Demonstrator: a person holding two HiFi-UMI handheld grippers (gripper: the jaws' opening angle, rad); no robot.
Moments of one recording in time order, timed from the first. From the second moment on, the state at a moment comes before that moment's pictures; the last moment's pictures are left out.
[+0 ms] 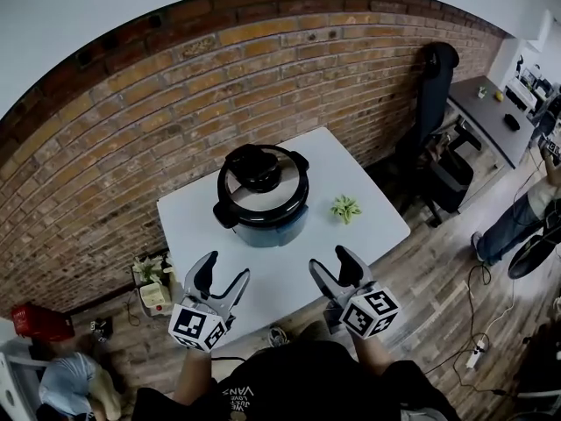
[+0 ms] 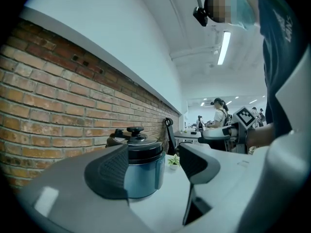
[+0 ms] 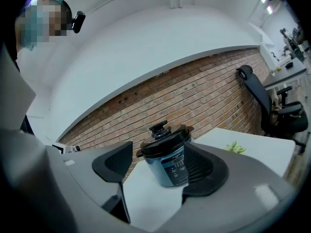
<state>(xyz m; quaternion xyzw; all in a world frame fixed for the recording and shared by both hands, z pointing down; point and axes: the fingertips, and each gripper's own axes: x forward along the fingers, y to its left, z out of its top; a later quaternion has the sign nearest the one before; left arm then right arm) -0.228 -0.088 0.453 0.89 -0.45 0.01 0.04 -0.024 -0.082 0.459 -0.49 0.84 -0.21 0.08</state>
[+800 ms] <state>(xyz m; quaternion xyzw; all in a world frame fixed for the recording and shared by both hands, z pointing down) -0.199 -0.181 0.429 0.86 -0.51 0.04 0.00 -0.010 -0.187 0.464 -0.36 0.90 -0.23 0.03</state>
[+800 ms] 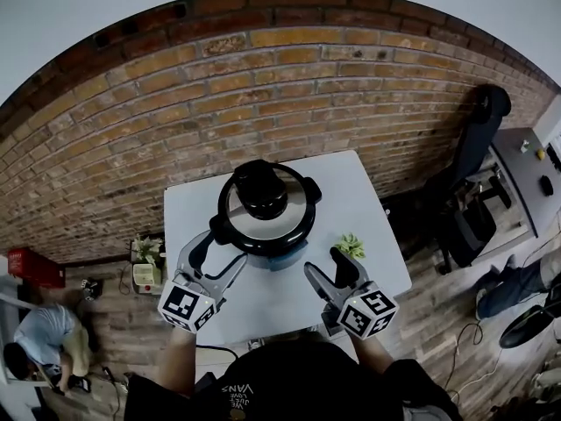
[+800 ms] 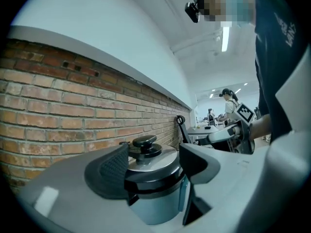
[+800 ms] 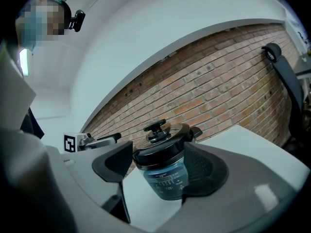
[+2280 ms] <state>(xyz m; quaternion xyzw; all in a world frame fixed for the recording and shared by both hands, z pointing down) -0.128 -0.328 0.465 0.91 -0.31 0.27 0.01 0.013 -0.231 0.489 -0.34 0.90 -0.28 0.02</state>
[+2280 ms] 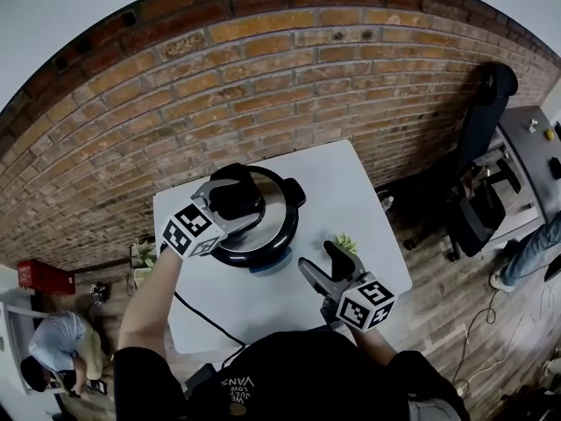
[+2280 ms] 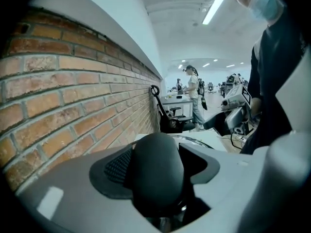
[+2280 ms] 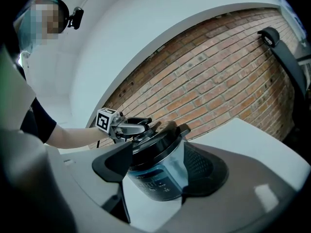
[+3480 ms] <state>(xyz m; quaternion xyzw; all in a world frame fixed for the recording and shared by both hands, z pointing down) -0.120 -0.314 0.461 0.96 -0.07 0.26 -0.06 0.060 -0.167 0.500 -0.50 0.82 -0.28 0.05</state>
